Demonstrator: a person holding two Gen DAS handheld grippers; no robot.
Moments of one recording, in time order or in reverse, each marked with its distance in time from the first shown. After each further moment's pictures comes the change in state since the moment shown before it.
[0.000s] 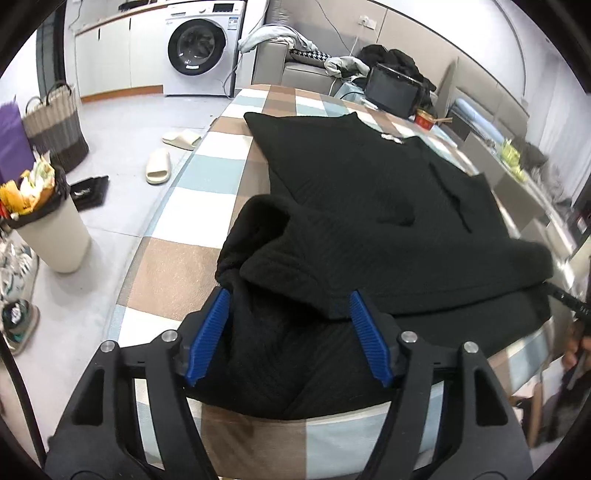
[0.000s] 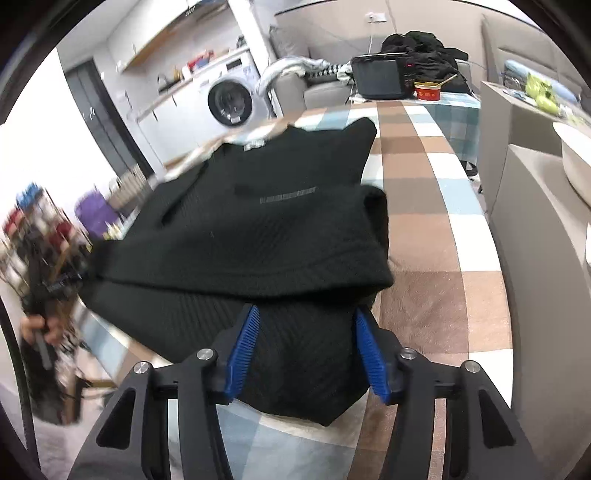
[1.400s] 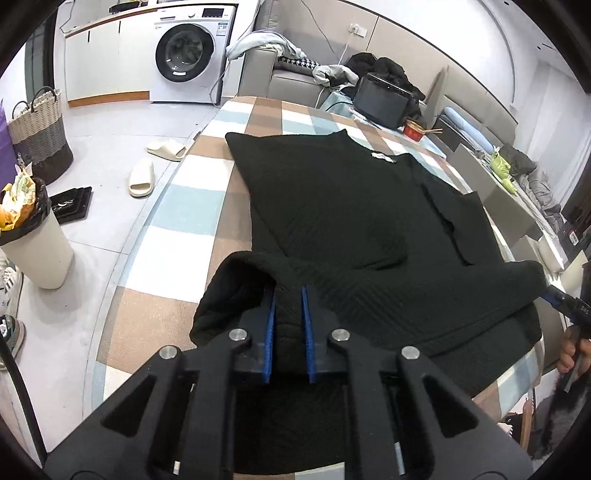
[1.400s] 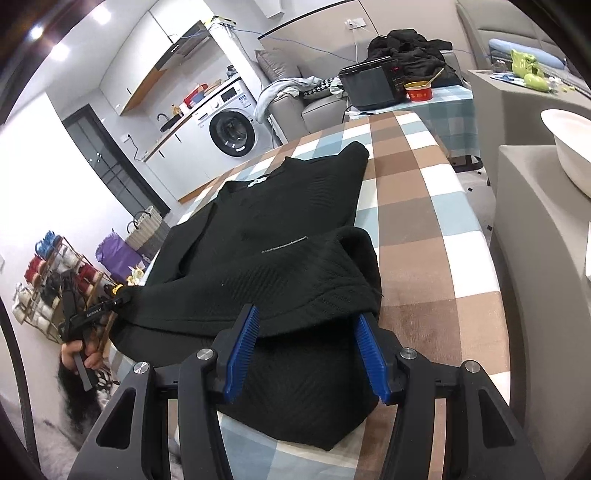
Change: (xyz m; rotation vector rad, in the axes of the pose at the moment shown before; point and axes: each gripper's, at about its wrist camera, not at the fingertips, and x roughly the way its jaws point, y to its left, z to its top) left arm 0.025 -0.009 0.040 0.011 -0.031 -0.052; right arm -0.012 -0.019 0.024 0.098 -0.055 0.087
